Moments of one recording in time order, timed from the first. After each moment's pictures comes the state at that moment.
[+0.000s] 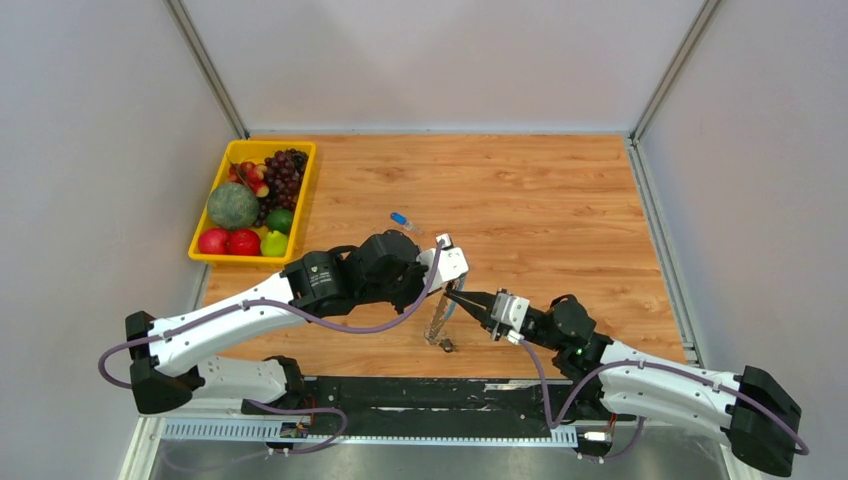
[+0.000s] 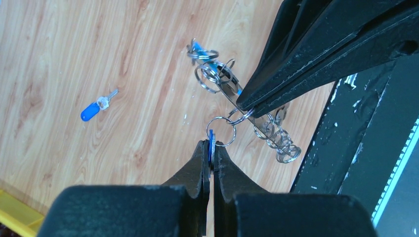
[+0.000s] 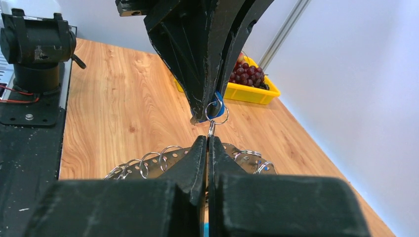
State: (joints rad) left arm -1.13 1.17 1.22 -0.74 -0.08 0.21; right arm 1.04 0.75 0.24 0.71 -0.23 -0.36
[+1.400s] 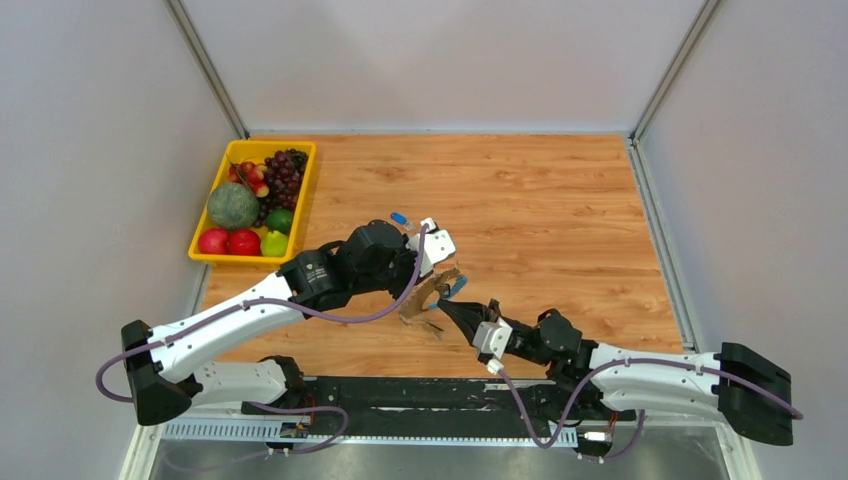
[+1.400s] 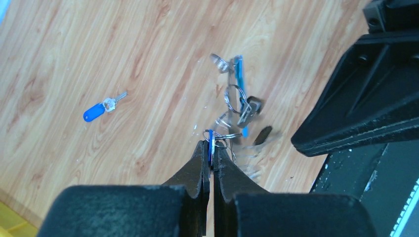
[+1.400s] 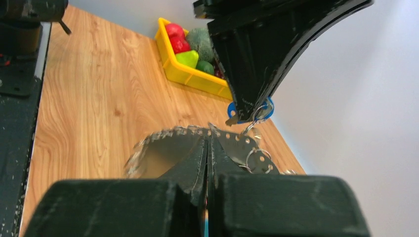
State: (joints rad) left arm -1.04 1.13 1.09 -0.57 -0.01 0.19; right arm 1.19 0.84 0.17 0.87 -0.06 -0.60
